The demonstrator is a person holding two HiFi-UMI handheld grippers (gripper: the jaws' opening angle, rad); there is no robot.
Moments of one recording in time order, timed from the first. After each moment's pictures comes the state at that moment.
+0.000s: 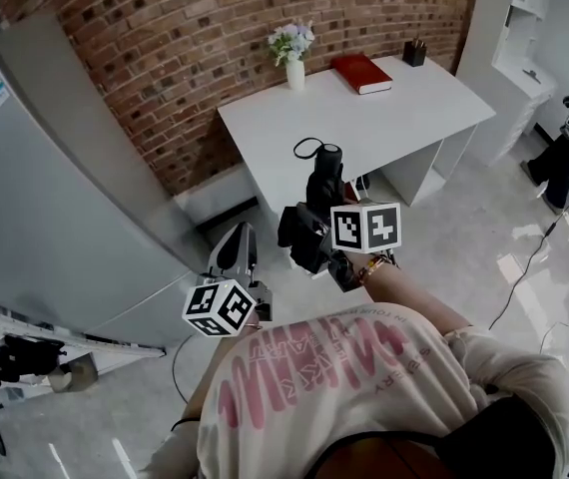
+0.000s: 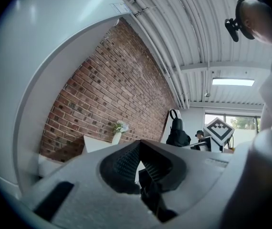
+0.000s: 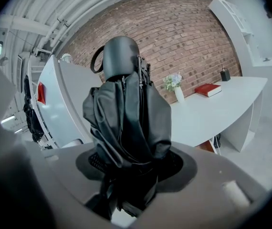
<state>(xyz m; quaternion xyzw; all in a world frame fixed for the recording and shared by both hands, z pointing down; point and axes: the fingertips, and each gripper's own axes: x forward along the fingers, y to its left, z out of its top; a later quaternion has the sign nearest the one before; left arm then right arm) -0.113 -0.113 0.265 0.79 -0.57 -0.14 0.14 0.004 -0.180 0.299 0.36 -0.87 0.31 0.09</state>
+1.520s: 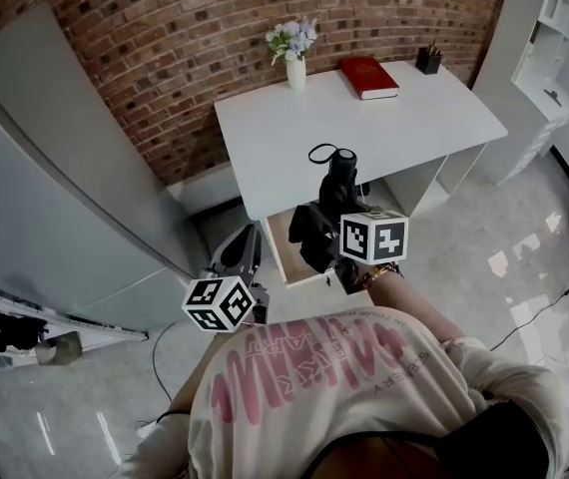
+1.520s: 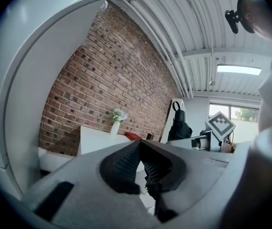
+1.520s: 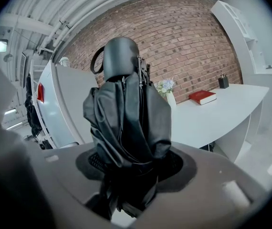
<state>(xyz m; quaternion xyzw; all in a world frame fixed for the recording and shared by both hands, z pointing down) -0.024 -0.168 0.300 0.79 -0.59 -0.09 0.17 0.100 -0.248 0.320 0.36 -0.88 0.28 0.09</state>
